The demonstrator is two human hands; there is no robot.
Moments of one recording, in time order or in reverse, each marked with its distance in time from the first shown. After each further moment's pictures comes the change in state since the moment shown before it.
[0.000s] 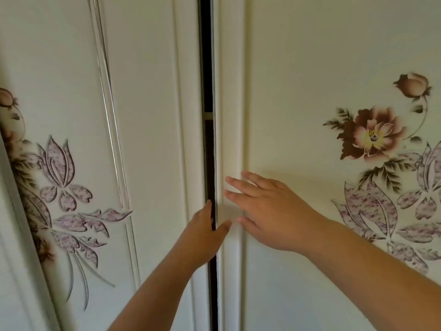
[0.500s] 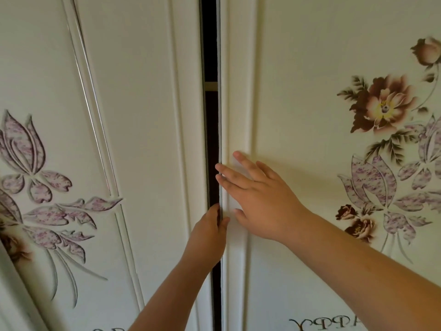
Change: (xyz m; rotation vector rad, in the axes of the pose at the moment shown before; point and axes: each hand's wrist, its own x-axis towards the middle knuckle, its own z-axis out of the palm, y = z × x) left_hand 0.004 -0.046 0.038 -0.060 0.022 0.033; right_hand 0.031 -0.025 0.054 -0.136 0.020 0.089
